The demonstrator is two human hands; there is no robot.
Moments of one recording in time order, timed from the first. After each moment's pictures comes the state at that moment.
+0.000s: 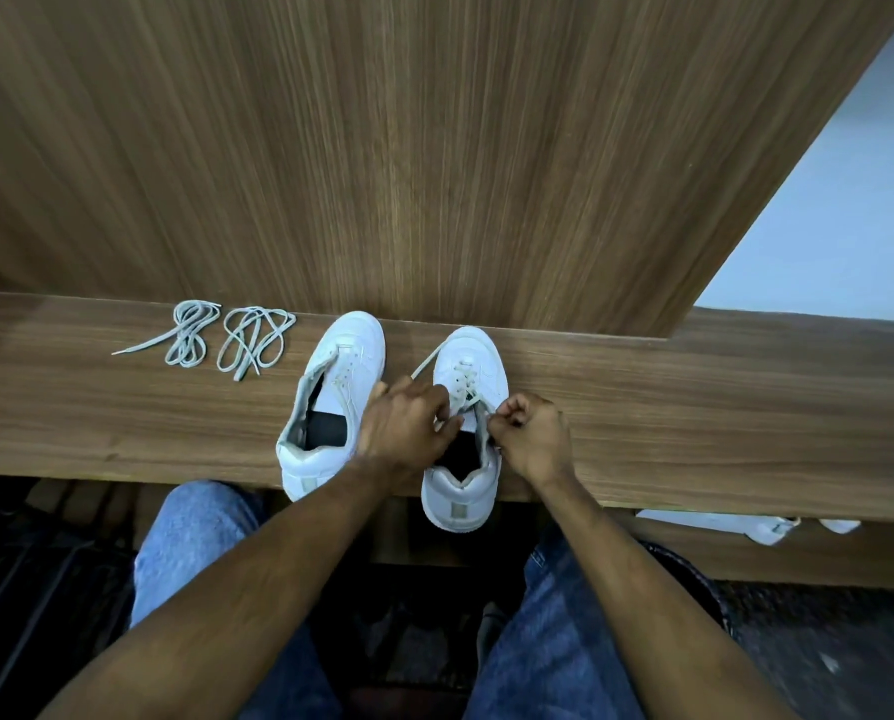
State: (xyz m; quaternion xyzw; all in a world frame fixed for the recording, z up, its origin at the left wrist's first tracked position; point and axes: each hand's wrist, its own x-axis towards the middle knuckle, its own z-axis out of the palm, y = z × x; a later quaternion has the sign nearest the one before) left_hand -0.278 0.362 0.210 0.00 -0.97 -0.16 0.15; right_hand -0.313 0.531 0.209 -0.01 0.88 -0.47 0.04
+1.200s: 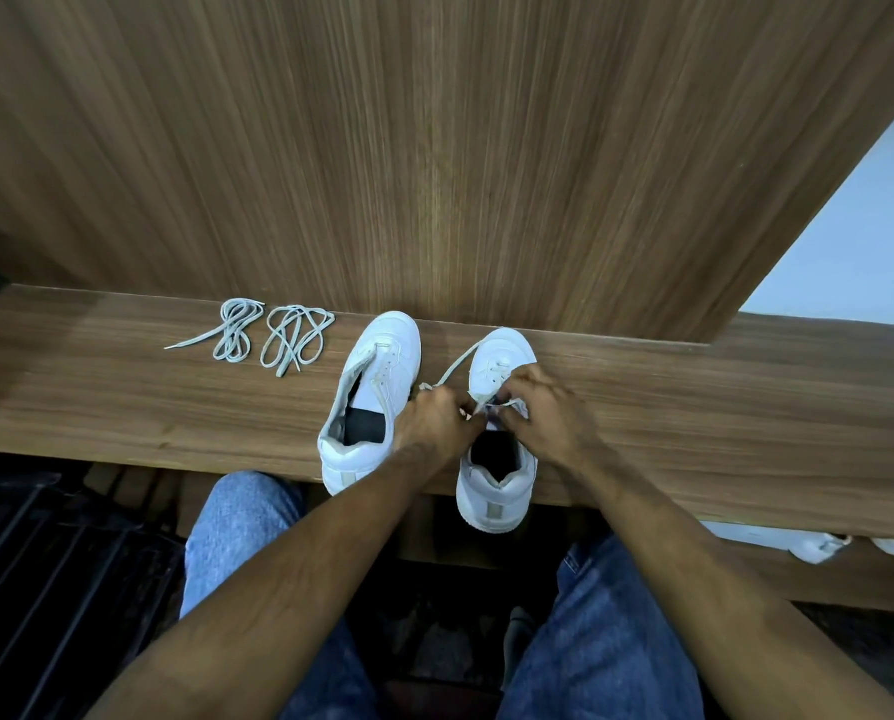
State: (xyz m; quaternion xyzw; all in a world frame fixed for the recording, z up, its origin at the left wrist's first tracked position) left_hand -0.274 0.364 0.227 0.16 -0.94 -0.31 0.01; right_hand -0.336 0.516 0.226 -0.28 0.94 -0.20 0.02
